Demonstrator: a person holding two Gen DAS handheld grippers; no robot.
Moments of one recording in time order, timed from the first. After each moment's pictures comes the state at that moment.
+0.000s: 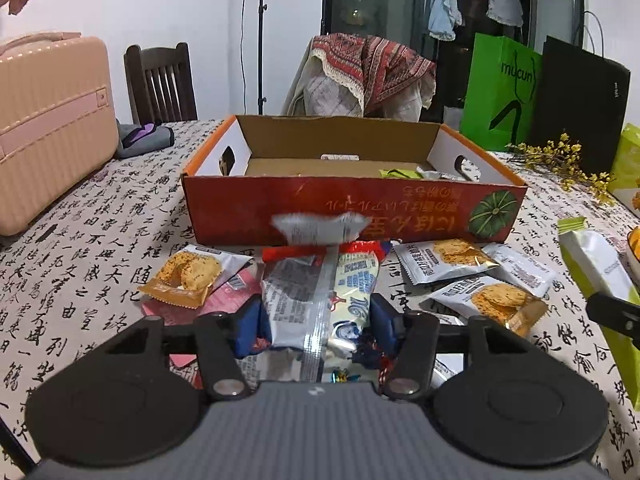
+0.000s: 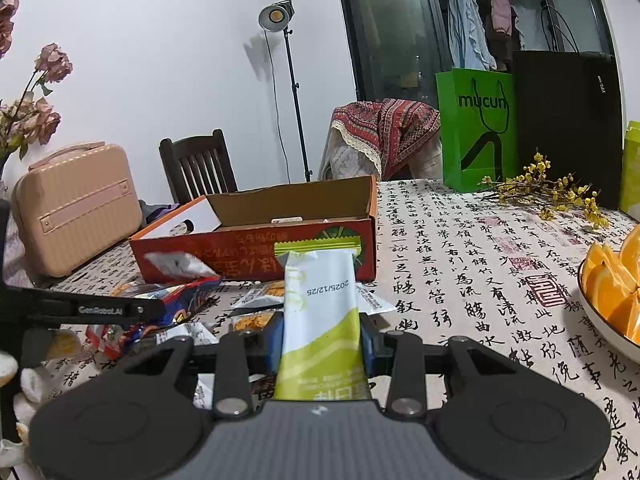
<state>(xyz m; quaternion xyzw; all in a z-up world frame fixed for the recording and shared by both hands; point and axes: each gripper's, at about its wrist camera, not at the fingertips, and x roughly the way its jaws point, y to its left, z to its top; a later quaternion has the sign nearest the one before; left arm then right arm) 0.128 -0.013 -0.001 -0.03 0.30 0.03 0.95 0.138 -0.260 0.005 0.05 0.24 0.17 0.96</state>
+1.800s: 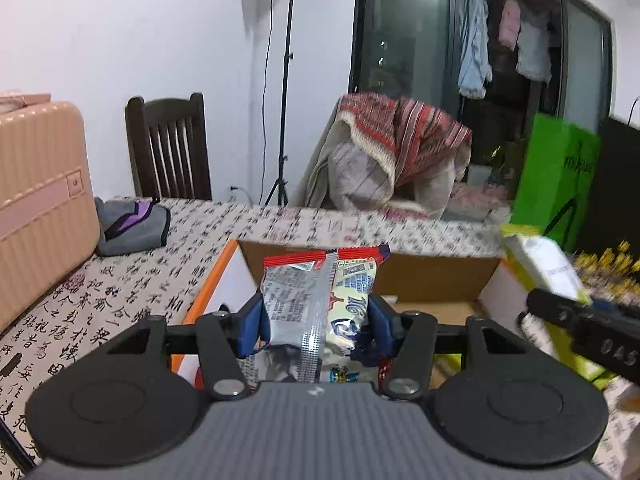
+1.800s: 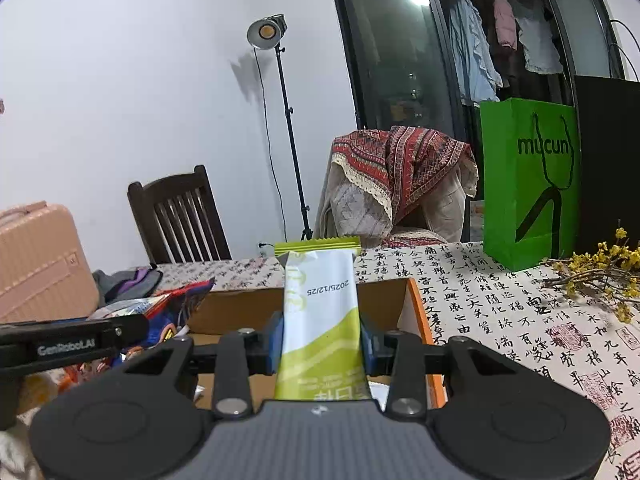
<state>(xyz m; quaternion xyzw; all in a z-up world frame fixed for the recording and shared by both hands) 0.289 0.016 0.047 -0.04 0.23 0.07 0.97 0.351 -0.192 0.043 0.06 0.21 0.16 0.96</state>
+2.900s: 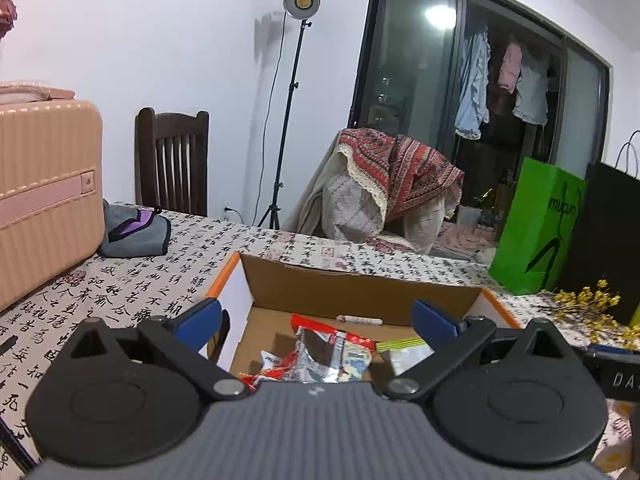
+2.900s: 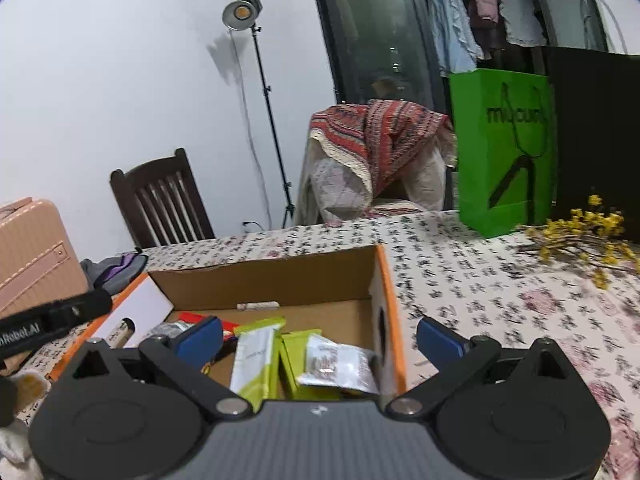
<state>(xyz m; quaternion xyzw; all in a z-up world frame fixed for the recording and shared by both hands) 0.251 0.023 0.058 -0.09 0.17 0.06 0.98 0.332 -0.216 0.048 0.08 0.25 0.13 0.96</state>
